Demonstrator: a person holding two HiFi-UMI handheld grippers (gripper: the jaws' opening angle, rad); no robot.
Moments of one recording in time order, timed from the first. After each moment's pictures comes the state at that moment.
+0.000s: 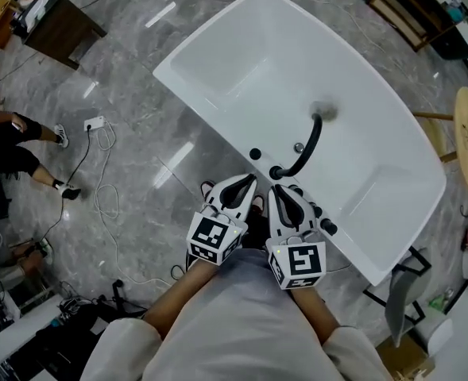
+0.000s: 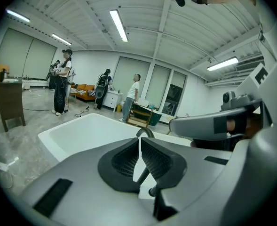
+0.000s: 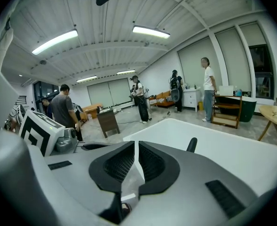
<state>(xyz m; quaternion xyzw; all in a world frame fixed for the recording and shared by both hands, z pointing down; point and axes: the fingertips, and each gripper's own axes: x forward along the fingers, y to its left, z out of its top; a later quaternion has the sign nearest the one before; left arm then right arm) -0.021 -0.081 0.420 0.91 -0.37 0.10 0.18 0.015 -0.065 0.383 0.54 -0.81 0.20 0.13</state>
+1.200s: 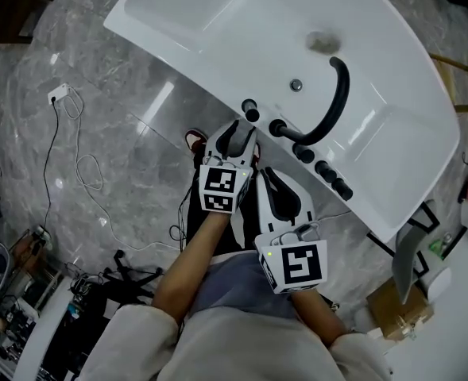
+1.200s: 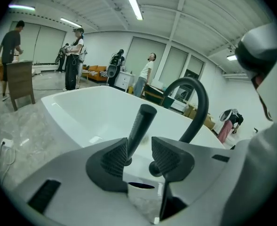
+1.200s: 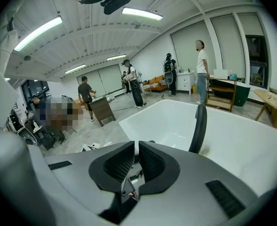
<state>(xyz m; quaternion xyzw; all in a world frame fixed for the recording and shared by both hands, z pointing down) -0.019 -0.117 0.633 0.86 -0.39 0.19 0.27 -0.014 -0.066 0.480 0.54 -0.77 0.27 0.19</state>
